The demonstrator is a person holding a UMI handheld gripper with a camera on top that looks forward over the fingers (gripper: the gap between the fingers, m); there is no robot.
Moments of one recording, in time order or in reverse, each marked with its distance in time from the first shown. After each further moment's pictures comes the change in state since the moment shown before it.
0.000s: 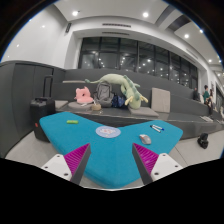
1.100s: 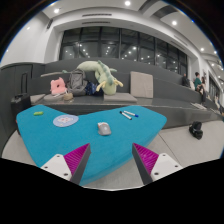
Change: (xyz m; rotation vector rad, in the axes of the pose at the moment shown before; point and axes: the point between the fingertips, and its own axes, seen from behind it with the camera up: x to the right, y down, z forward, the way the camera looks) arm 0.272 0.078 0.084 -0.115 0.109 0.065
